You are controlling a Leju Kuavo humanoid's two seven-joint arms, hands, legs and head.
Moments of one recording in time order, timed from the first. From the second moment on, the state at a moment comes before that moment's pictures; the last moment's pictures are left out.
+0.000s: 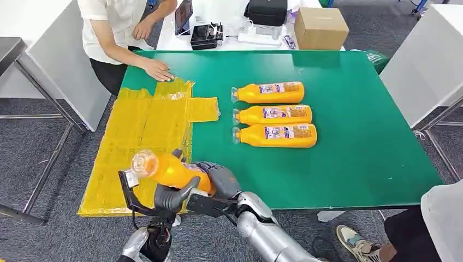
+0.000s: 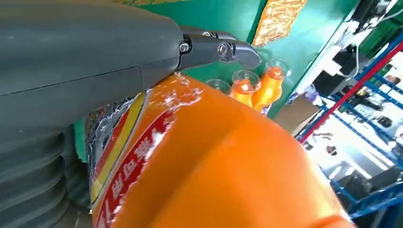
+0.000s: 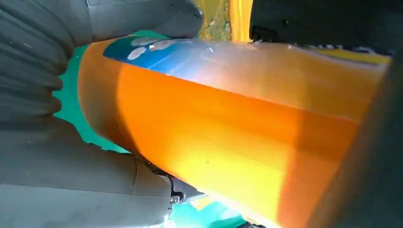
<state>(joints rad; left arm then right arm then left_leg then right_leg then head) -0.06 -0.20 -0.46 -1.30 0.60 -0.03 -0.24 -0.41 0.22 0.73 -0.71 0.67 -0.23 -0.42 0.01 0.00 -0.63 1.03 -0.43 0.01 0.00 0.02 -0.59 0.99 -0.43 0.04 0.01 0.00</state>
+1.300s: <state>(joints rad) -0.25 -0.08 -0.27 -1.32 0.15 0.12 -0.24 -0.26 0.17 0.78 -0.82 0.74 -0.50 -0.47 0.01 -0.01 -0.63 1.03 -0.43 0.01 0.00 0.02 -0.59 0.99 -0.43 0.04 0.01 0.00</state>
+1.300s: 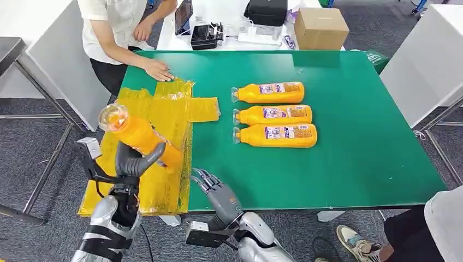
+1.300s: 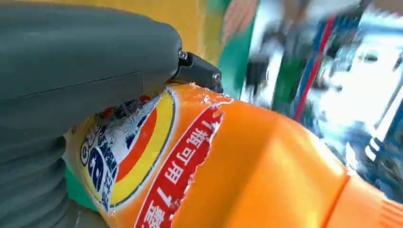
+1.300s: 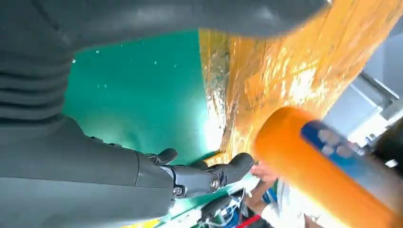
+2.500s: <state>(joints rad) -0.77 -0.03 -0.42 -0.52 -1.04 -0.07 0.07 -0.21 0.16 0.75 -1.00 0.81 -0.43 -0.46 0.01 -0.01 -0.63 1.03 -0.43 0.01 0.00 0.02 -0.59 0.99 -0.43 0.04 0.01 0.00</state>
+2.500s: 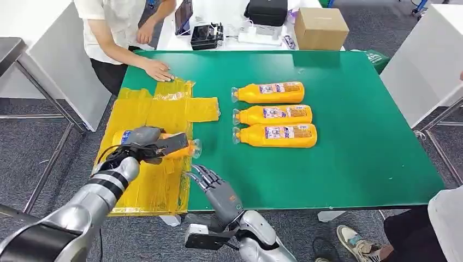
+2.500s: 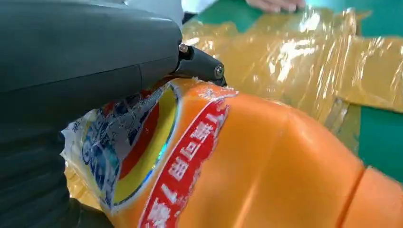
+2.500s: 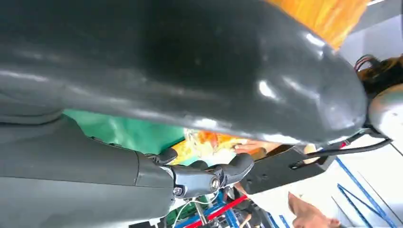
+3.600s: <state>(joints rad) -0.38 0.05 -0.17 -1.09 0.06 -0.06 -0.33 -0.25 0.07 0.69 -0.83 1.12 -0.69 -0.18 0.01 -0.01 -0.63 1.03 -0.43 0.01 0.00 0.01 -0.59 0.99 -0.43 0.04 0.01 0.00</state>
